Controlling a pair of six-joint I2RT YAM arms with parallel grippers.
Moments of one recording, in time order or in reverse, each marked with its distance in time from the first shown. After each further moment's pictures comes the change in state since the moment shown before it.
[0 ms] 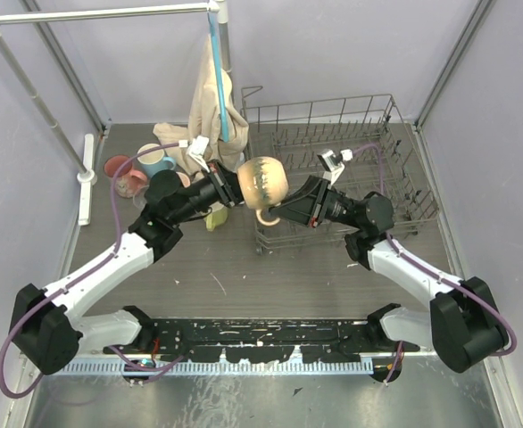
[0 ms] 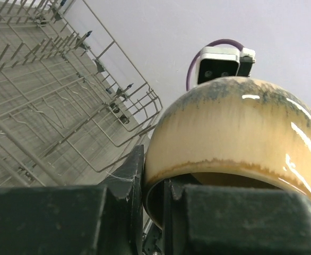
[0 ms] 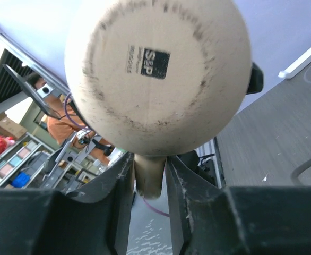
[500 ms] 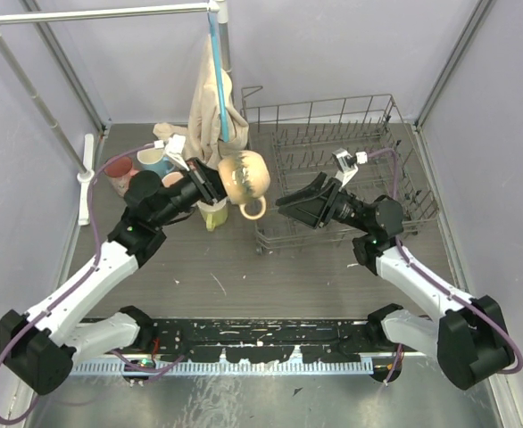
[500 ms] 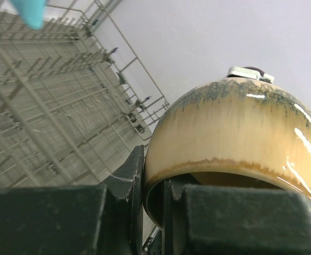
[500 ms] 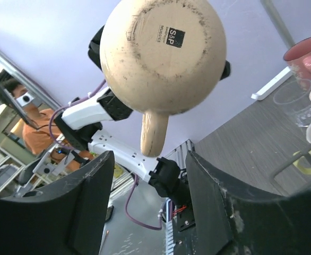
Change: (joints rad) left arm 0.065 -0.106 0.000 -0.122 -0.036 0.004; right arm -0.032 -0.087 -0.021 -0.047 0.050 -0.084
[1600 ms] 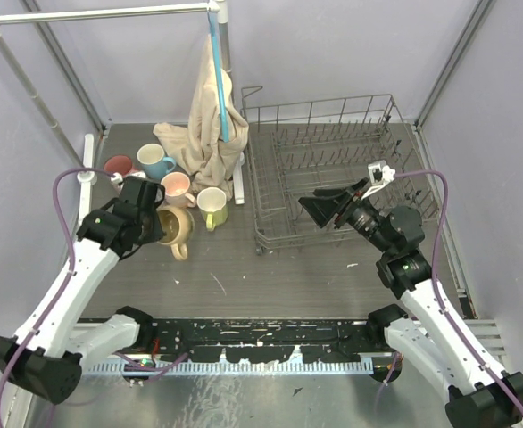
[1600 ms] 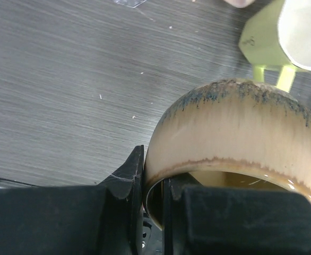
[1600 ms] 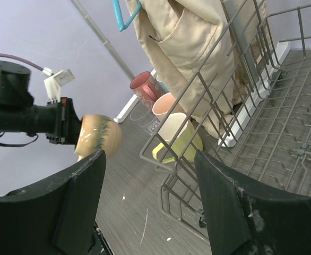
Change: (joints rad) left arm 0.162 -0.085 0.201 -1.351 -0.674 0.317; right arm -0.055 -0.399 0.027 -0.841 0.431 -0.587
